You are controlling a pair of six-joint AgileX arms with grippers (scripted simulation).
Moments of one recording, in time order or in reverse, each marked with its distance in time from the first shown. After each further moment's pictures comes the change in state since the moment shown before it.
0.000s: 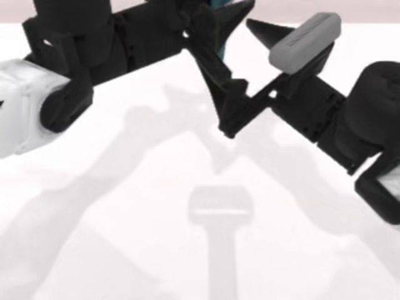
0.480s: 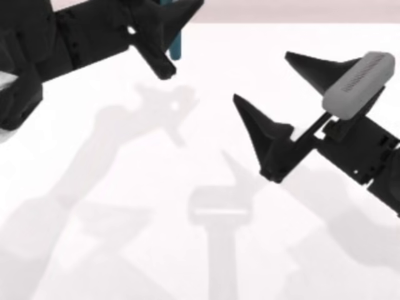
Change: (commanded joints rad) left arm 0.147 -0.075 -0.067 -0.010 0.128 0.005; right arm -0.033 -0.227 -0.248 0.019 -0.044 0.006
